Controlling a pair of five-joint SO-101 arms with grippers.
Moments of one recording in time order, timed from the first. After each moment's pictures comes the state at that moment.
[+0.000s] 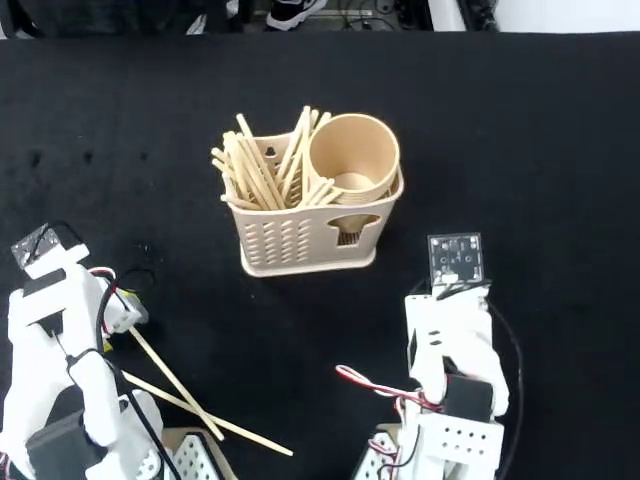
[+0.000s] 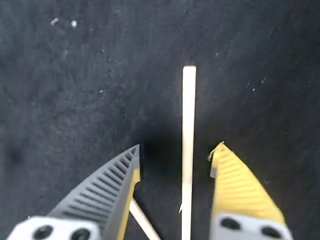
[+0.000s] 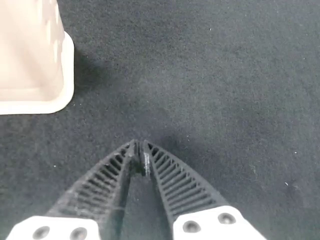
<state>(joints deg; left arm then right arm) -32.6 -25.0 61.1 56.8 13.4 10.8 -103.1 96.6 57.7 16.6</state>
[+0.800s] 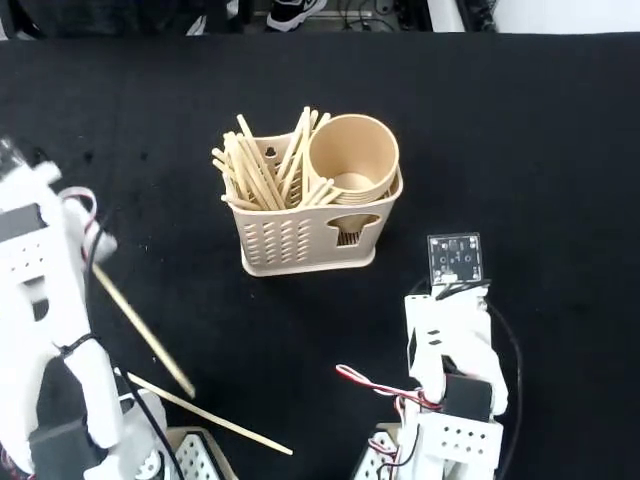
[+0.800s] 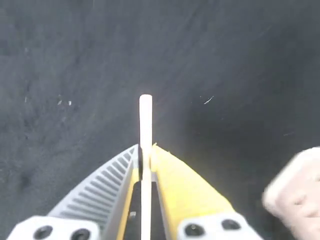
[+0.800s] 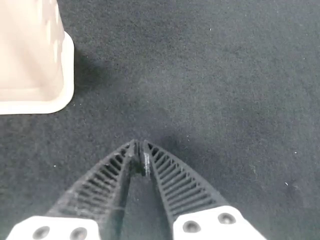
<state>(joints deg) -26.5 -25.1 26.3 75.6 21.1 10.8 -103.1 96.6 57.7 16.6</state>
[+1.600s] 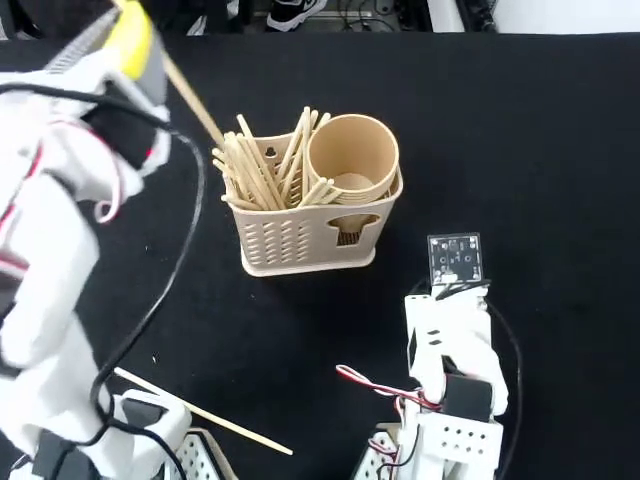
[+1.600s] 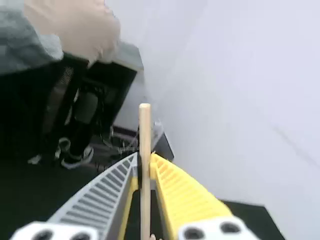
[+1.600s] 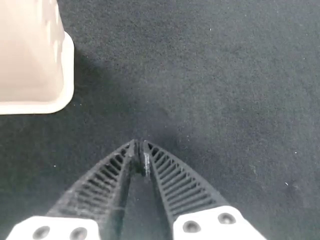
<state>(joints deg) 7.2 -25.6 -40.8 76.4 24.3 10.8 -103.1 96.6 57.7 16.6</state>
